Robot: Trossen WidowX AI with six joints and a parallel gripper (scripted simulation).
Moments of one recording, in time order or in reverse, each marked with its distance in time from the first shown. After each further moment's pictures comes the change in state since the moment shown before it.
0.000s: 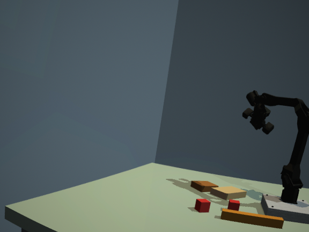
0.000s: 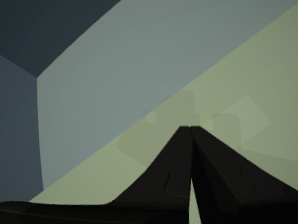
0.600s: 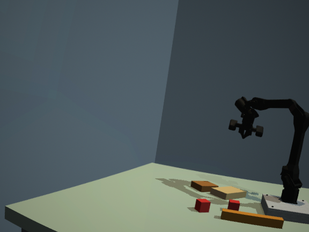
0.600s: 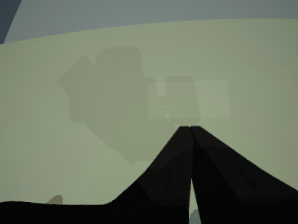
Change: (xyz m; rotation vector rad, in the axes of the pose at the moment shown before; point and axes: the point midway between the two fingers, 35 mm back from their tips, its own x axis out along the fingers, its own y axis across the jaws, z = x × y) arm 0.000 0.018 -0.090 -0.575 0.221 0.089
